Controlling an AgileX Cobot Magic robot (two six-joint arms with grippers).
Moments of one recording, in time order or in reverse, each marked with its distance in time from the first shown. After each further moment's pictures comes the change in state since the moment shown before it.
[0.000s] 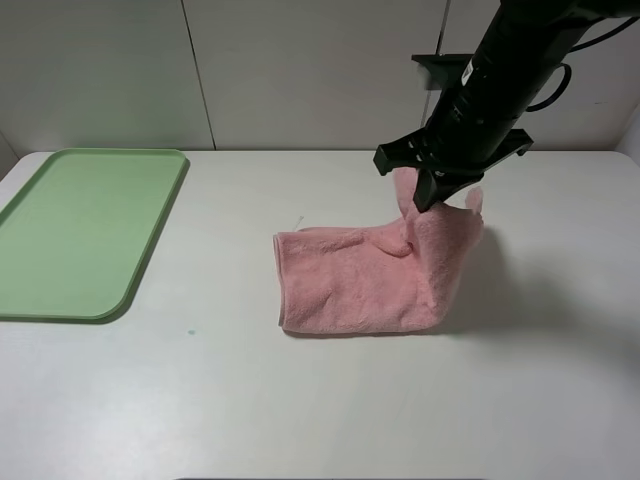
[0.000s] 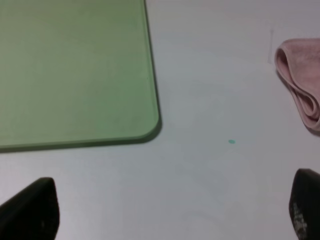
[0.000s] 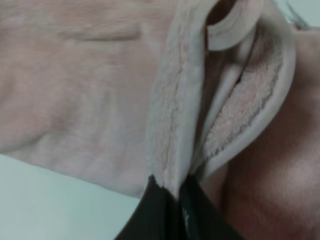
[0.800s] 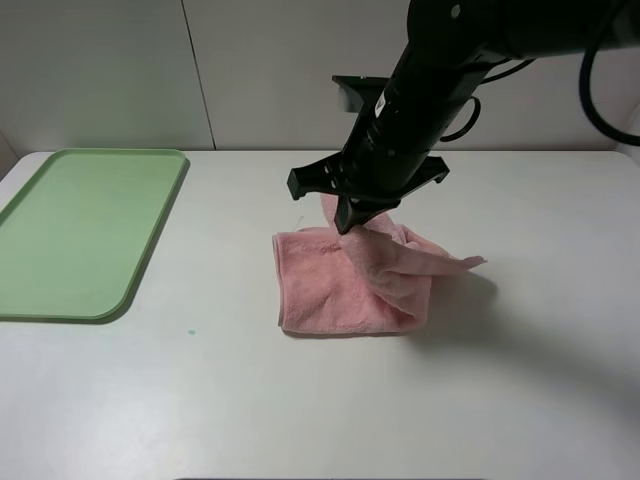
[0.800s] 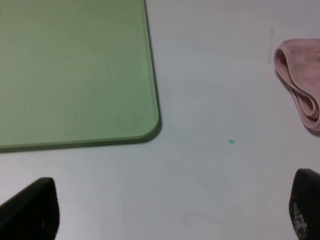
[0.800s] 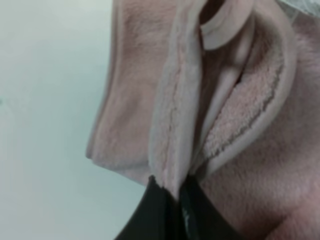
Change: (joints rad) left arm 0.000 0.000 0.000 0.000 0.000 0.000; right arm 0.180 0.089 -0.008 0.084 -0.148 0.079
